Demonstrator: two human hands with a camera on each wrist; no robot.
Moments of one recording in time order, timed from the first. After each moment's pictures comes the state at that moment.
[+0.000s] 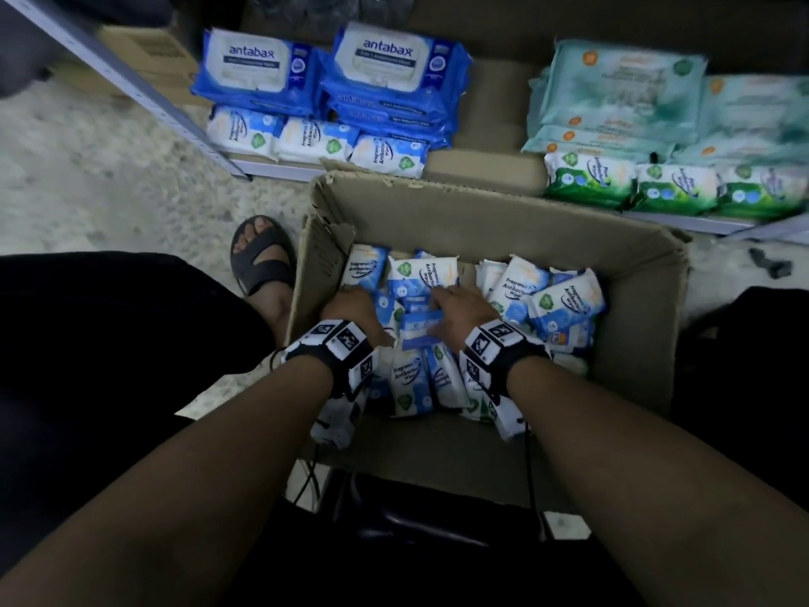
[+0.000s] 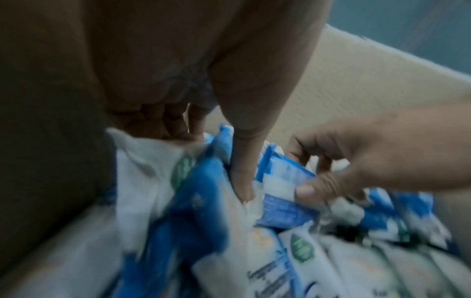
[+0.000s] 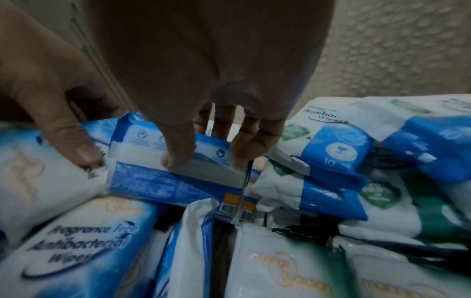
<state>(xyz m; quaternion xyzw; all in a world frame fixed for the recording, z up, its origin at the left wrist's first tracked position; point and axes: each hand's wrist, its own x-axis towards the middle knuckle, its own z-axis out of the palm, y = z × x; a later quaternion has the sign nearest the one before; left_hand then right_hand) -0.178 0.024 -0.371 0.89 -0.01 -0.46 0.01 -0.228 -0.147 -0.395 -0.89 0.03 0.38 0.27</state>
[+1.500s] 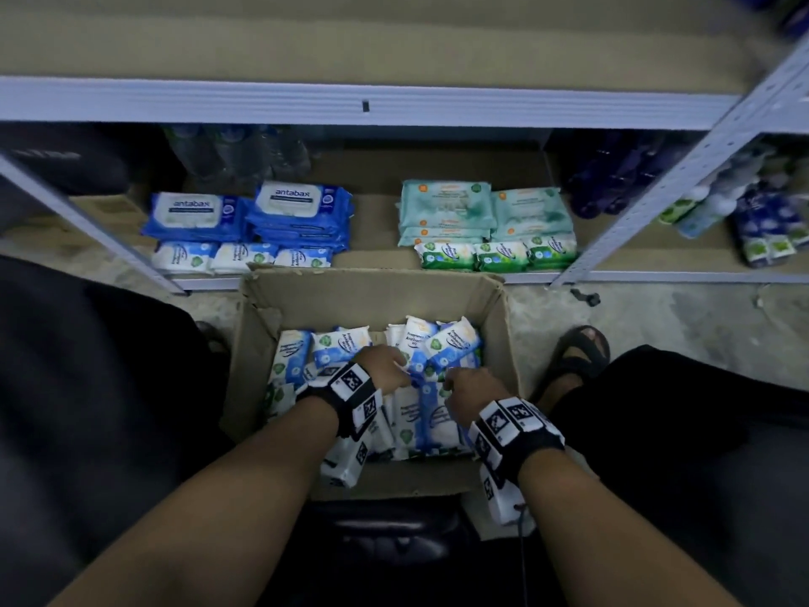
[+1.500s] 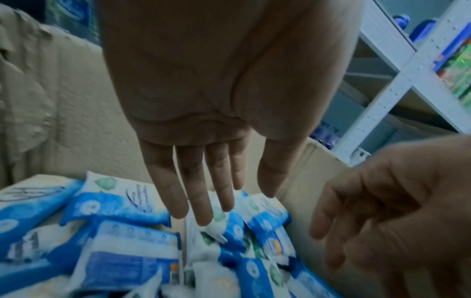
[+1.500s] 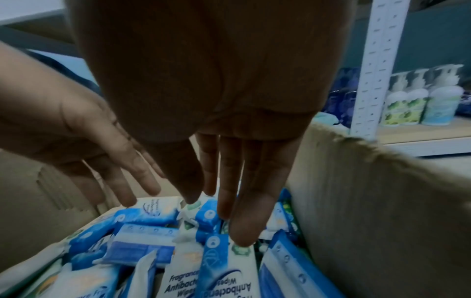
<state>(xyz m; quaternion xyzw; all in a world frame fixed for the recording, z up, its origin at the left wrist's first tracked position) -0.236 -0.088 -0.292 0.85 -0.23 -0.46 0.12 -0.348 -0.223 -0.278 -0.89 0.23 0.34 0.17</state>
